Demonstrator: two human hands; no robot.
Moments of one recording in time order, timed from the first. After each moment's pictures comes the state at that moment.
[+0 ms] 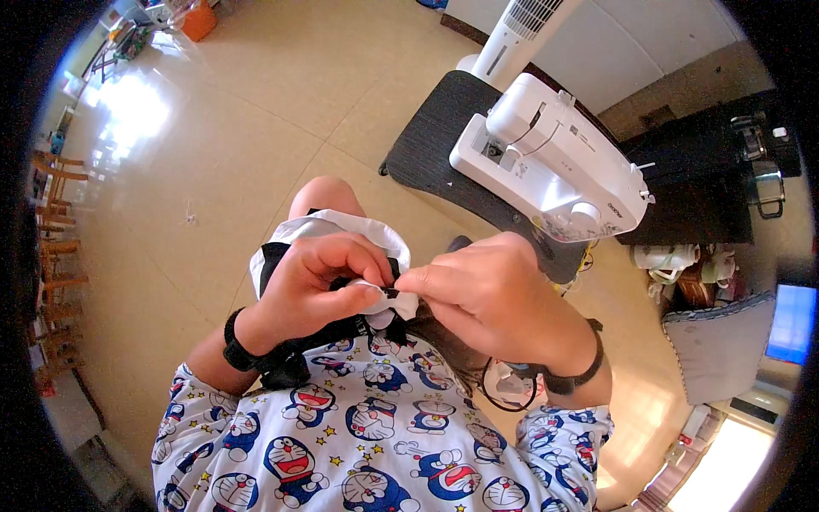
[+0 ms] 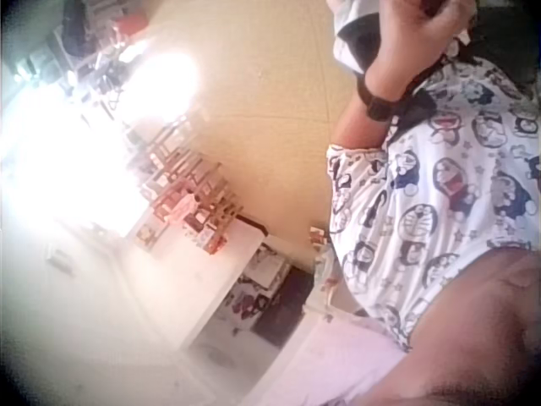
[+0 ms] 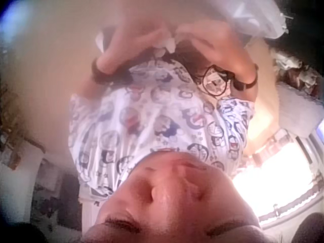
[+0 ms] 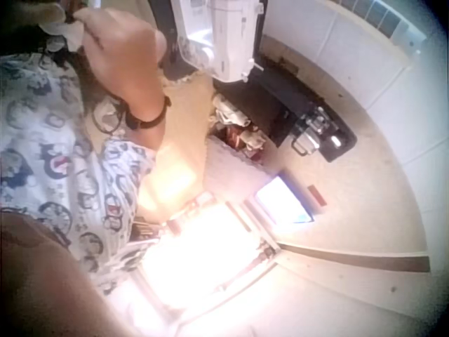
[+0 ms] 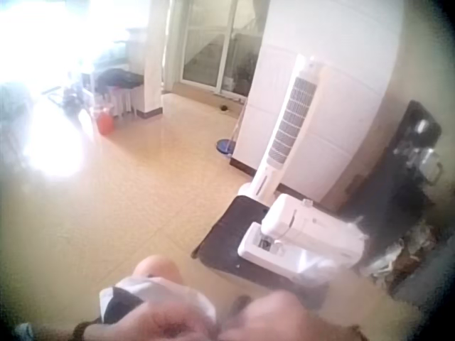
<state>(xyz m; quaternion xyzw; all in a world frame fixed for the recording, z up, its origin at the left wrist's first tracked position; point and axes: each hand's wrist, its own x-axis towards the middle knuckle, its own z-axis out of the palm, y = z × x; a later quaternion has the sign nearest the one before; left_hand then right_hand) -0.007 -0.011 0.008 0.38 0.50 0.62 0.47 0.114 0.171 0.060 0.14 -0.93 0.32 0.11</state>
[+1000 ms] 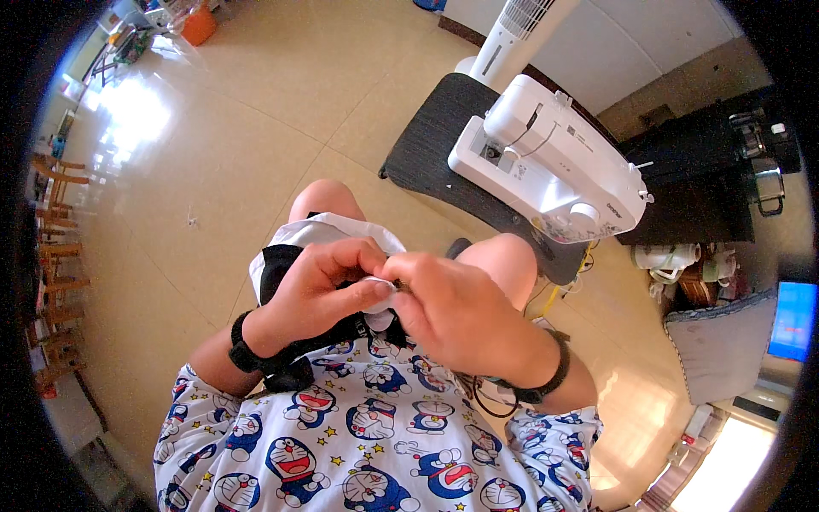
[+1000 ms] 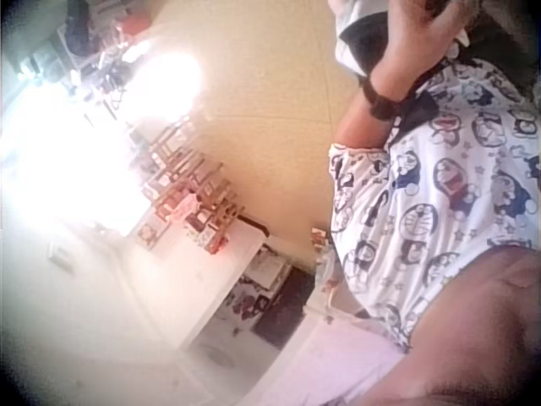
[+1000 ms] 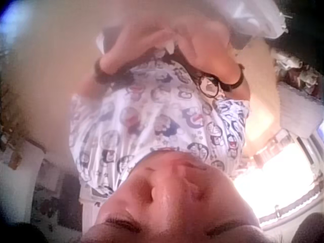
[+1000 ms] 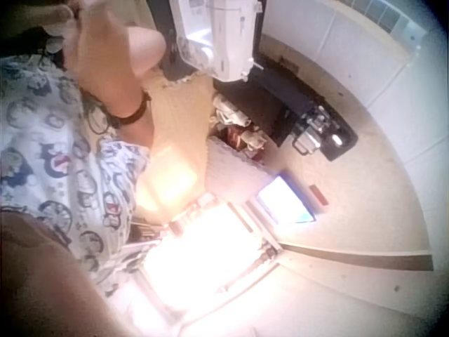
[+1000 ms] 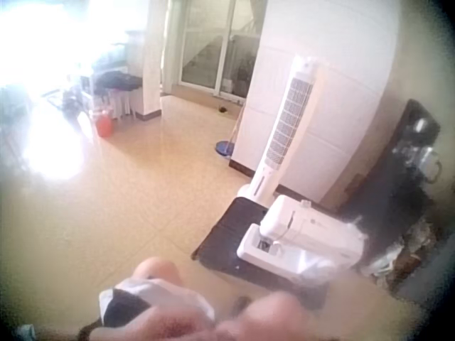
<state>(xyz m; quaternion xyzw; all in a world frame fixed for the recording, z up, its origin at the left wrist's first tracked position) 0.001 -0.006 0.004 0.31 0.52 0.61 0.51 0.118 0.145 0.053 0.05 -0.94 0.33 0.11</state>
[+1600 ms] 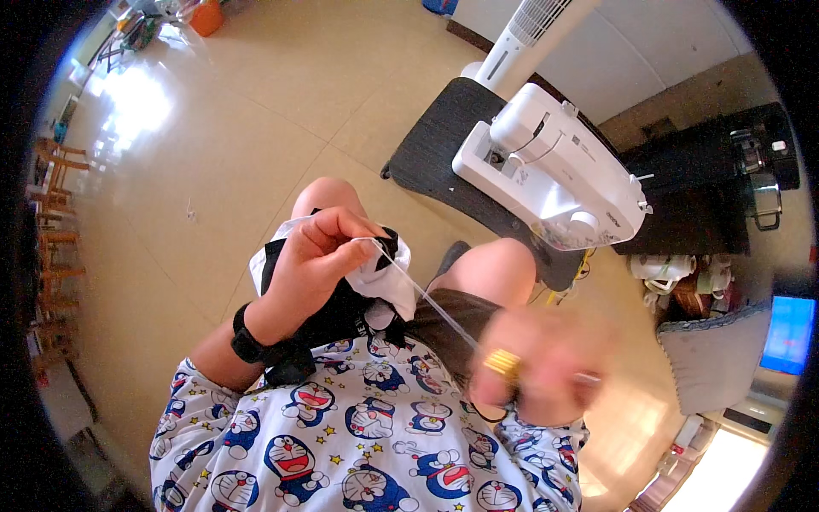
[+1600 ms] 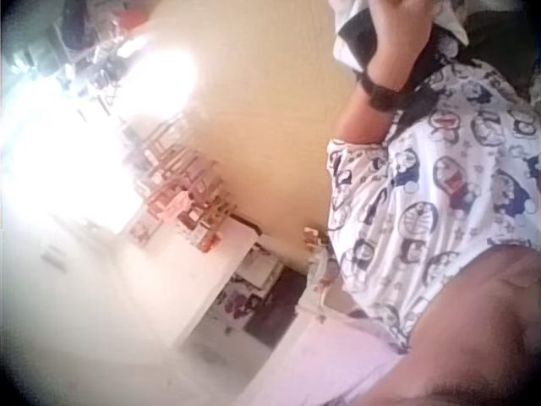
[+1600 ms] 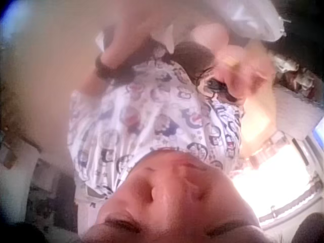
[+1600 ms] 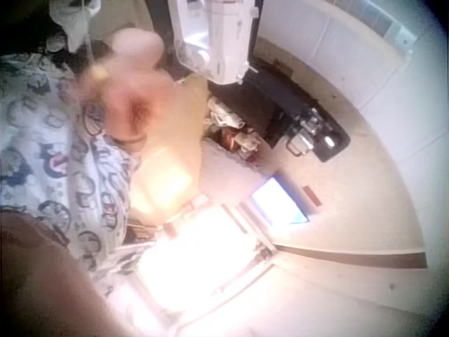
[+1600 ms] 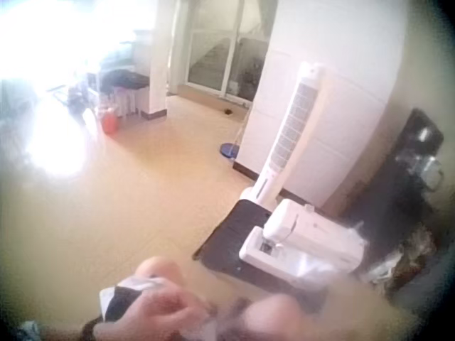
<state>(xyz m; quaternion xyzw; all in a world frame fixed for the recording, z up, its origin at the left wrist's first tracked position) -0.007 -0.003 -0.017 0.23 0.52 0.72 0.40 0.151 0.143 0.069 0.14 -0.60 0.73 0.30</state>
